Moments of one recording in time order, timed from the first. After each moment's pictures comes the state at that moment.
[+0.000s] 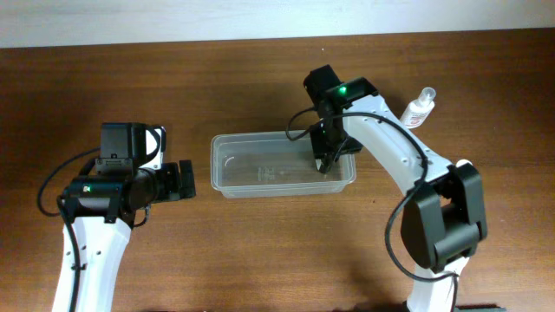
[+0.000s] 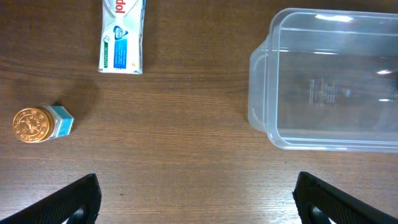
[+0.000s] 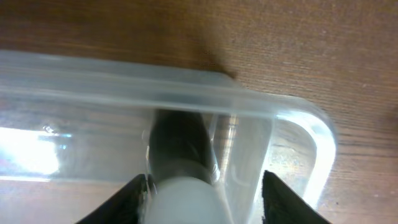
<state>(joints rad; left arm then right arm) -0.03 1.23 1.14 -1.03 0.03 -0.11 0.39 2.01 1.67 -1.15 0.07 0.28</state>
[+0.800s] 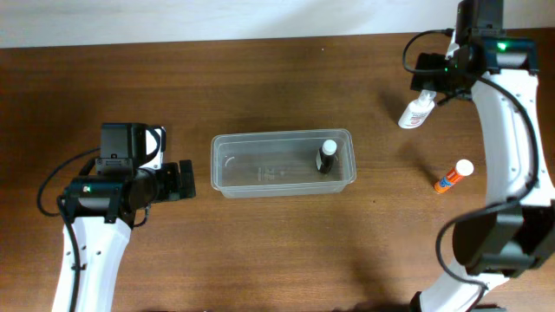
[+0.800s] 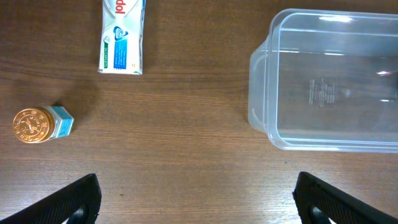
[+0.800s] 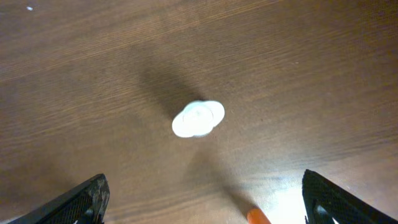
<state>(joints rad) -0.03 1.23 1.14 -1.03 0.03 -0.11 -0.10 1.90 1.95 -1.14 0.10 0.16</state>
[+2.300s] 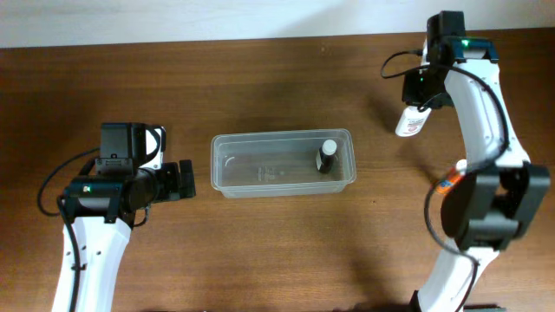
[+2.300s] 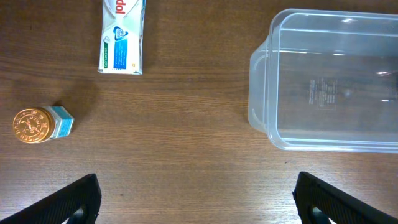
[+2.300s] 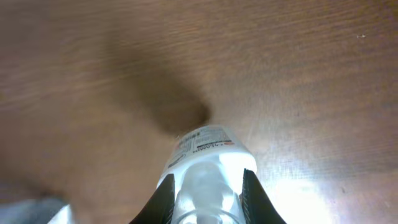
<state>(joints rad) -0.03 1.23 1.14 -1.03 0.03 -0.11 -0.06 2.04 1.95 -1.19 0.09 0.11</state>
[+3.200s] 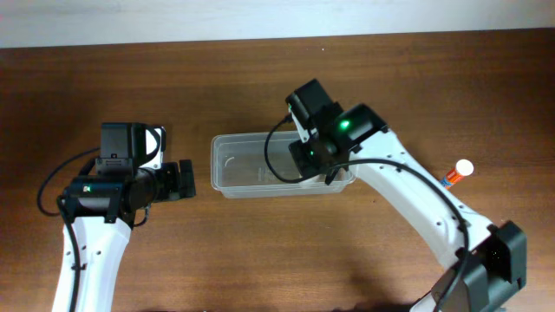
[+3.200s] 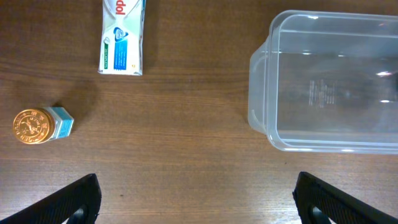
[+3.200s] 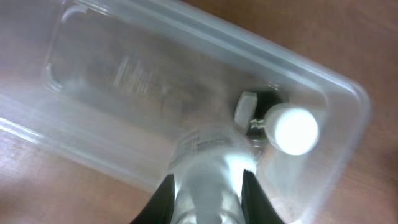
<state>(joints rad) -0.03 1.23 1.14 -1.03 0.03 -0.11 0.56 1.72 1.52 -1.04 0.04 0.15</state>
